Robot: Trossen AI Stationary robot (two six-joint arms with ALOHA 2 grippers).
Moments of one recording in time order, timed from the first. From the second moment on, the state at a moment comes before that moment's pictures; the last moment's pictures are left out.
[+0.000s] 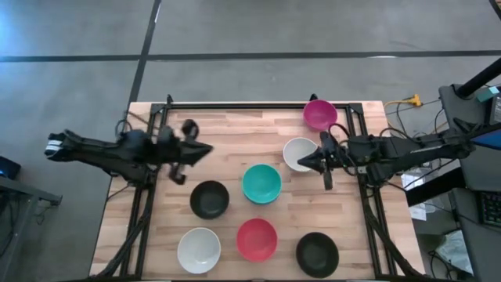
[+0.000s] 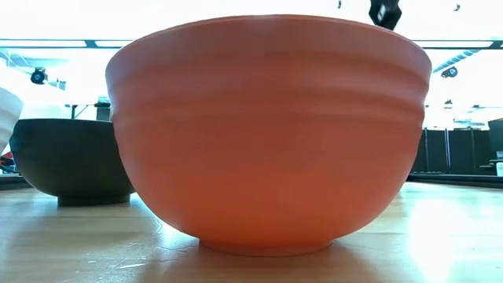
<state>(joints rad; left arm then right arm) -0.11 0.83 0.67 0.63 -0.07 -0.19 0.16 0.87 0.79 -0.24 0.17 0.33</state>
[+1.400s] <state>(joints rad) -0.11 0.97 0.26 0.74 -0.07 -0.18 0.02 1.17 1.04 -0.76 0.11 0.52</state>
